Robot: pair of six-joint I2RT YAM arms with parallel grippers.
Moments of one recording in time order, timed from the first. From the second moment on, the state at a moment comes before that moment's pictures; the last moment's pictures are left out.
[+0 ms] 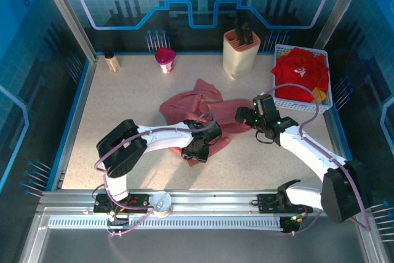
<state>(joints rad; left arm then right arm) -0.93 1.85 1.17 -0.81 -0.02 -0.76 0.37 1.22 0.74 -0.38 0.10 0.64</state>
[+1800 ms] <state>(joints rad) -0.40 1.75 1.37 -0.93 0.06 -0.42 0.58 1.76 1.23 -0.43 -0.18 0.29</state>
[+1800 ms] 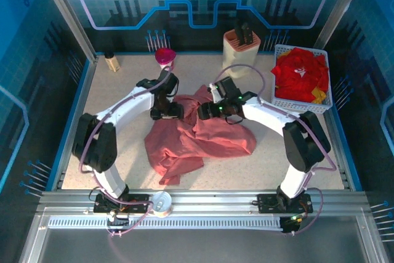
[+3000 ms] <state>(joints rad) -0.31 2.18 1.73 -0.81 -0.04 -0.34 0.45 1.54 1.07 -0.50 0.07 0.53</state>
